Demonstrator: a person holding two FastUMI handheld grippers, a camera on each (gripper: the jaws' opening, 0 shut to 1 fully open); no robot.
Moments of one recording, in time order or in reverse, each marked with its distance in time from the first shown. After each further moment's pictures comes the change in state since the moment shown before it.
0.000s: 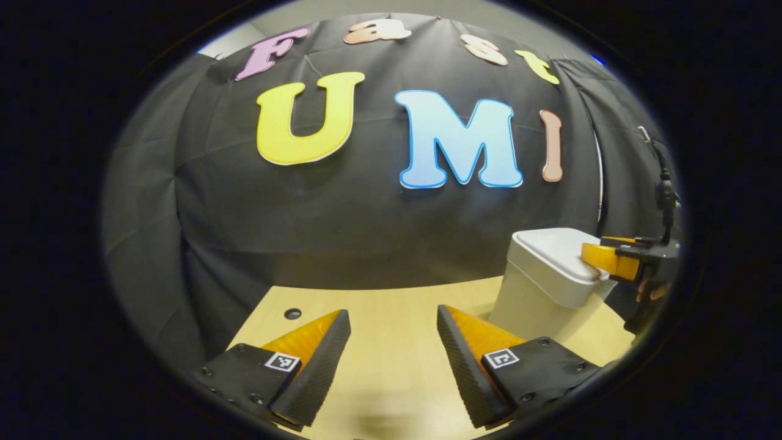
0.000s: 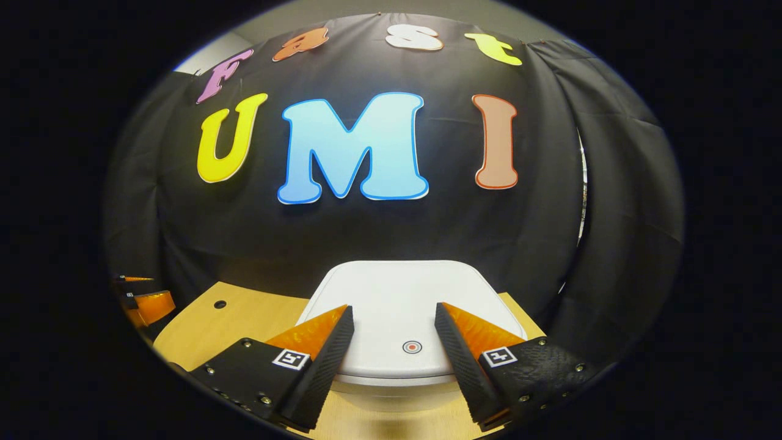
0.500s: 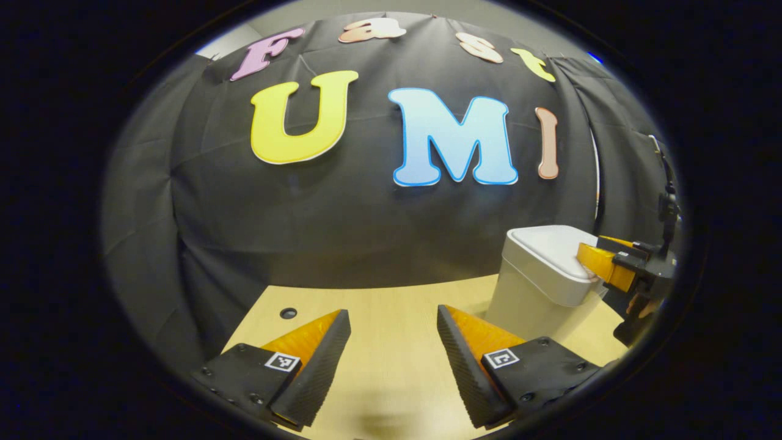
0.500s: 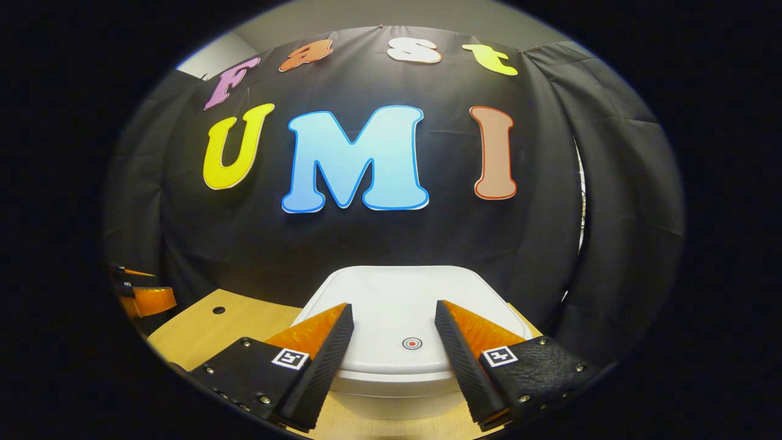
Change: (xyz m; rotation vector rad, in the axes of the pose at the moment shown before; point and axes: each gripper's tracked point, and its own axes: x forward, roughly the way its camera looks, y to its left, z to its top) left arm 0.003 -0.010 -0.003 0.016 0.007 -0.015; right arm 0.001 -0.001 -0.006 0.011 -0.093 0.009
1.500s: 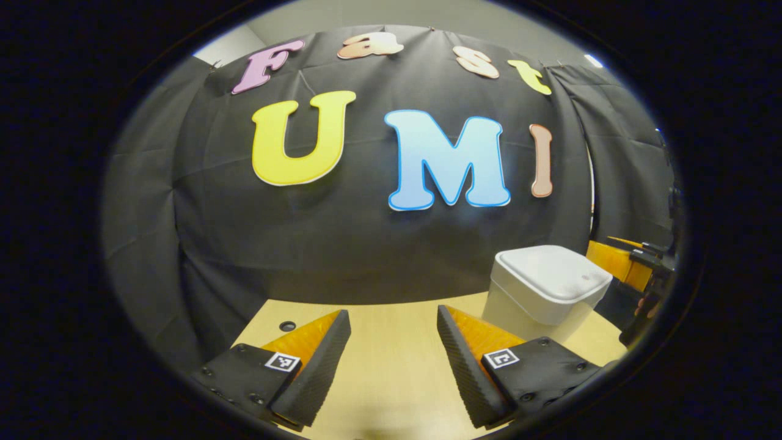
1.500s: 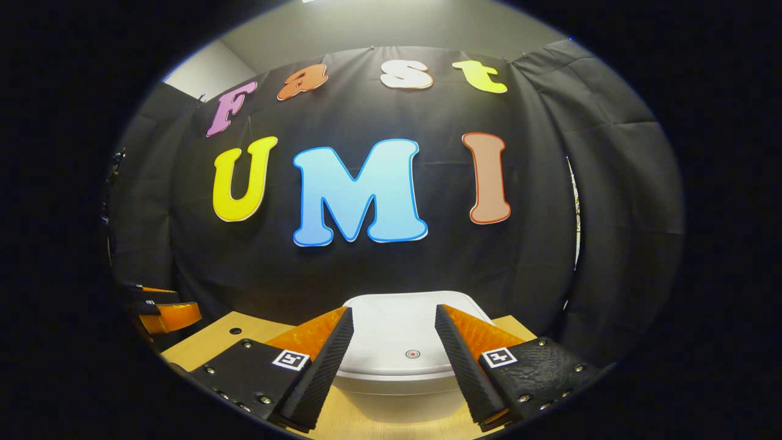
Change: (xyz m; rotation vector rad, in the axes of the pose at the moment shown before) left arm -0.023 -0.018 0.043 -0.004 -0.100 -0.019; right arm -0.052 0.004 0.057 0.040 -0.118 0.020
